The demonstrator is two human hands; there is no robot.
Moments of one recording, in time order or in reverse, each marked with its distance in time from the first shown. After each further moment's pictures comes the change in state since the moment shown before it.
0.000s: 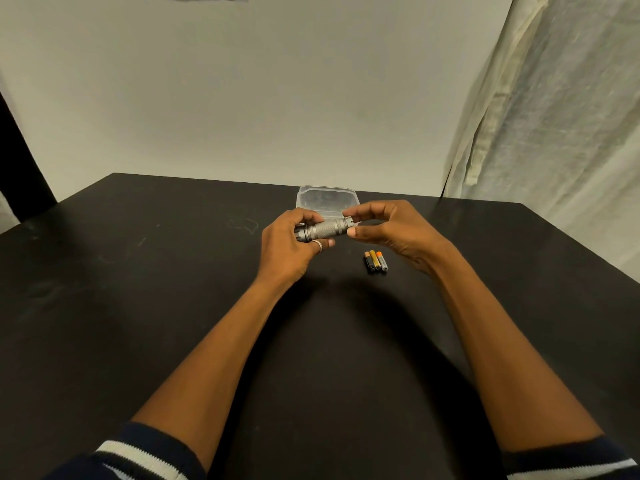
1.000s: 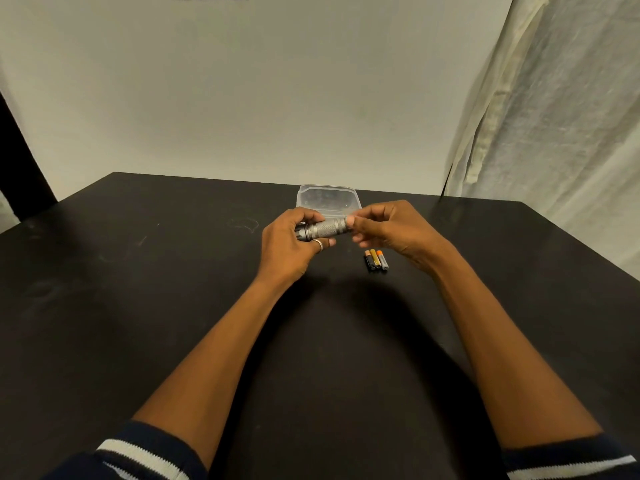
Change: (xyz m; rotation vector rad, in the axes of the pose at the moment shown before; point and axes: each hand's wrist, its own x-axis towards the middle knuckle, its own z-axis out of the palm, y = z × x) left_hand 0.000 -0.001 0.000 0.009 -0.006 0.014; right_hand -0.003 0.000 0.003 -0.006 0.030 0.040
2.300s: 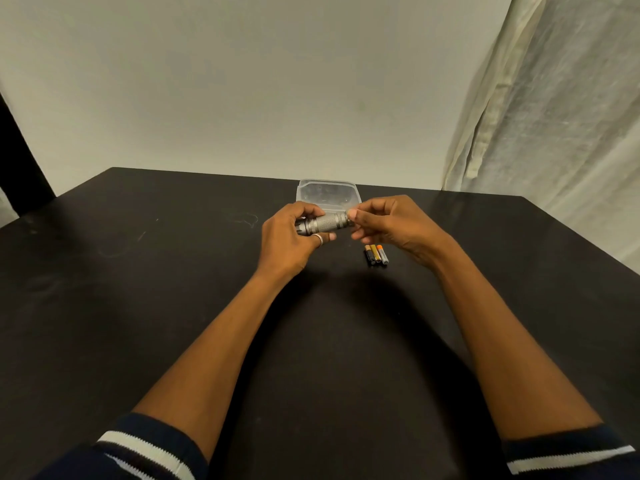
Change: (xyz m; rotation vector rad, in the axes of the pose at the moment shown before) left_hand 0.001 -0.002 0.001 0.015 -0.007 0.007; right_hand -0.002 -0.001 0.000 0.026 -0.015 0.020
